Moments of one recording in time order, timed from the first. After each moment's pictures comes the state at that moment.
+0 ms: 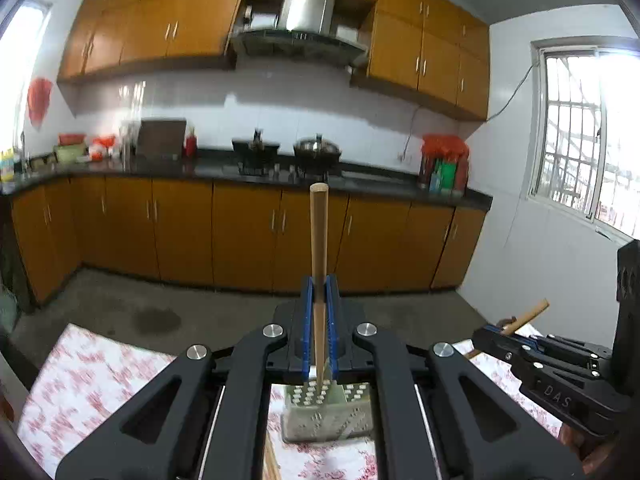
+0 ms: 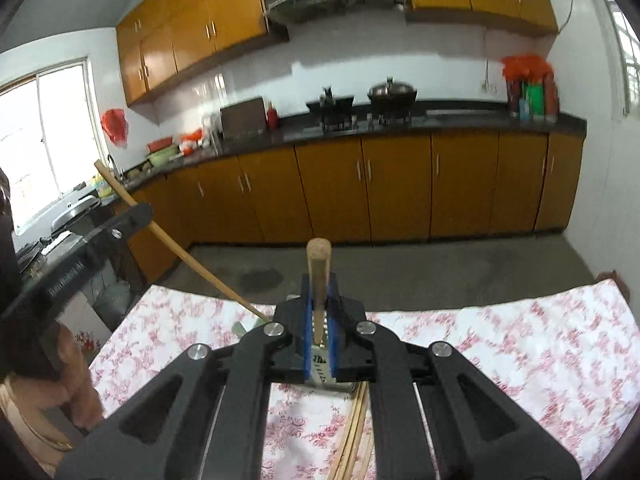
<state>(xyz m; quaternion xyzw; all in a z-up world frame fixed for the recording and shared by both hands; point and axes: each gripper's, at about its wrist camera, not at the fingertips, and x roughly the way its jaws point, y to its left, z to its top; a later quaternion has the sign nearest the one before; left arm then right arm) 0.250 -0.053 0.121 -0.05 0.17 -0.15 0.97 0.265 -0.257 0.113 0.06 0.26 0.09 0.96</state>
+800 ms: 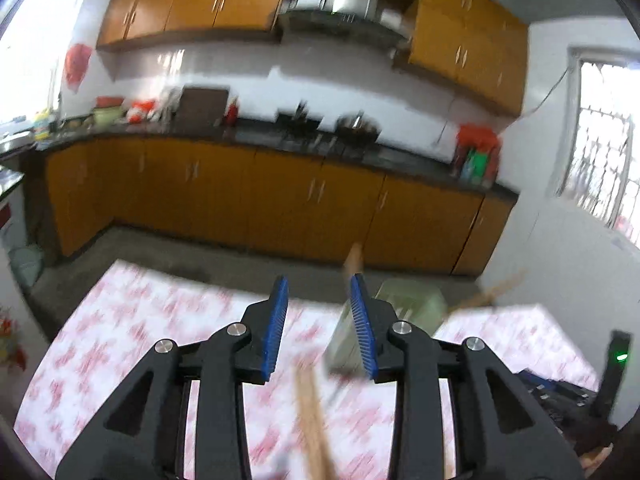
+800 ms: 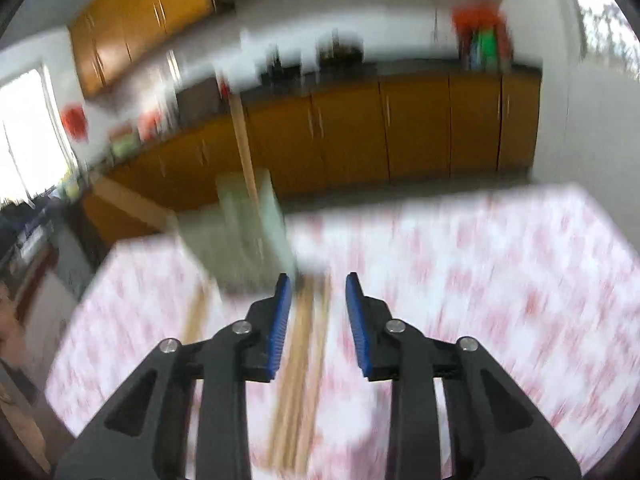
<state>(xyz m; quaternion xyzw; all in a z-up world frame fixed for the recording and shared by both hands) 0.180 0.009 0.079 -0.07 0.23 -0.08 0.97 0.189 -0.298 -0.024 0.11 0.37 0.03 0.92</state>
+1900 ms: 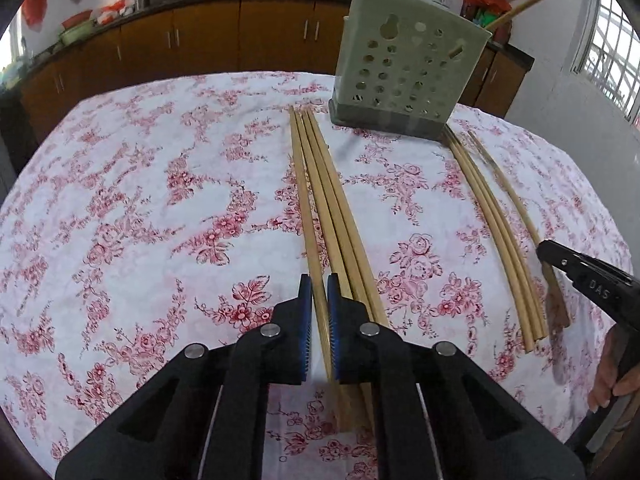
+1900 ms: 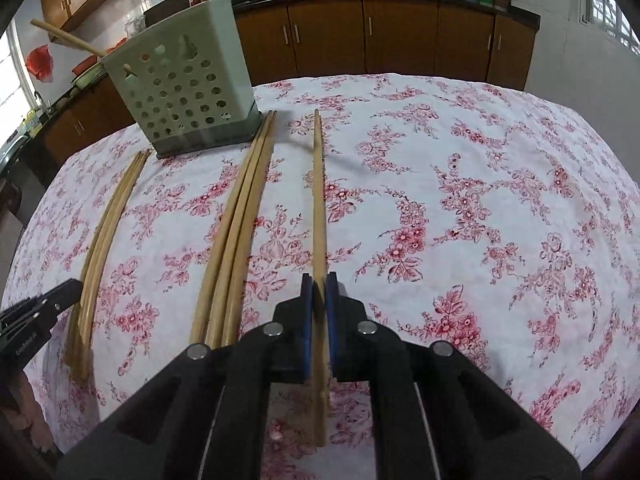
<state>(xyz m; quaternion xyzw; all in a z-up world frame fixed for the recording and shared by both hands) 0.165 -0.032 -0.103 -0.01 0.44 -0.10 0.89 0.177 -0.284 -0.106 0.07 0.44 -0.02 0.90</state>
